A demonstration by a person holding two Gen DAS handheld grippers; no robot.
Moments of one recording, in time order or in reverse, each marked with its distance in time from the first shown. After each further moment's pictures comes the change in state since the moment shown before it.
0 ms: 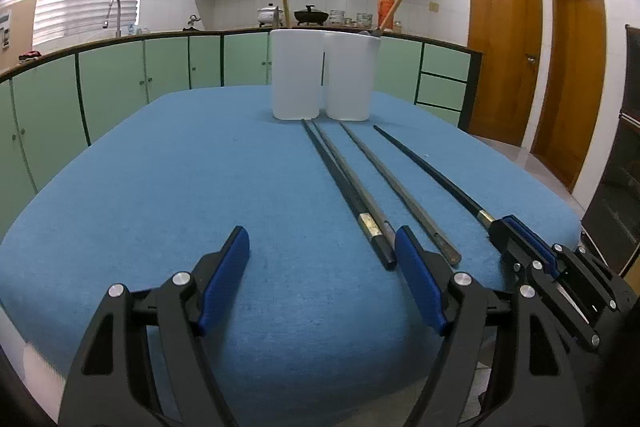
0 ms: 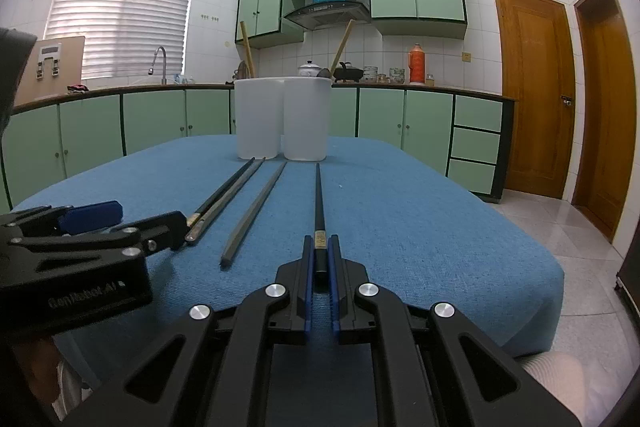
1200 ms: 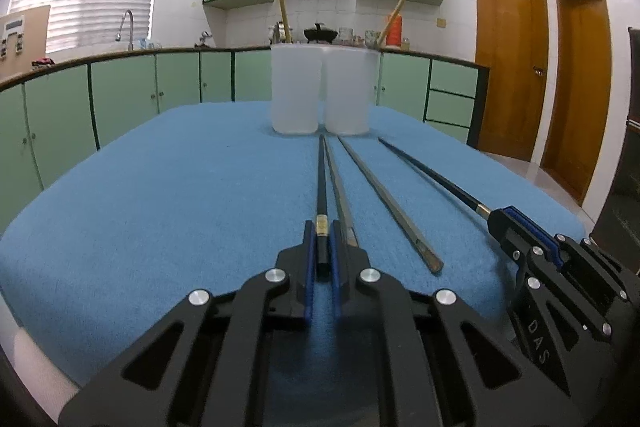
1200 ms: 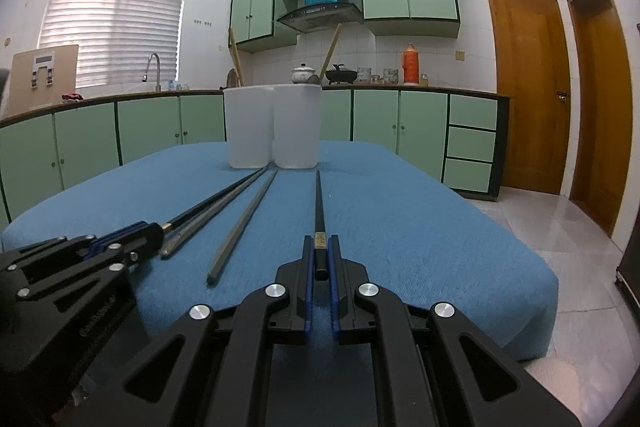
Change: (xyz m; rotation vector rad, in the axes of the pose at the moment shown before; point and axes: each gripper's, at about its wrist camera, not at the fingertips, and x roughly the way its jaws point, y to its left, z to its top) left arm -0.009 -0.019 -0.007 -0.007 -0.094 0.047; right arm 0.001 -0.010 0.008 0.031 -0.010 -0.009
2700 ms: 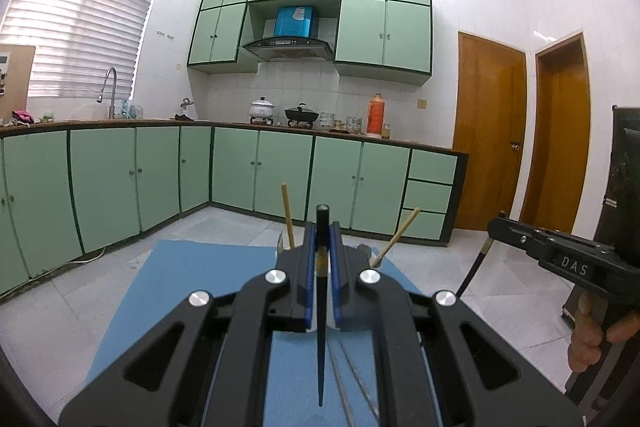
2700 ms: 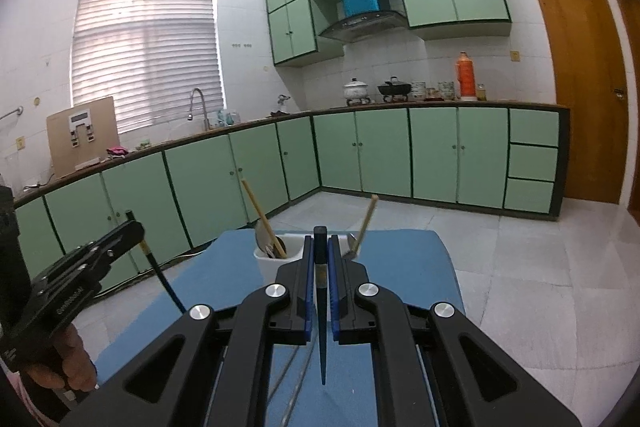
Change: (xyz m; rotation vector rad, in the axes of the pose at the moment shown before) left arm -0.013 0.047 0.216 -0.039 -0.223 -0.129; right arm 0.039 -0.033 0.247 0.050 0.027 0.268
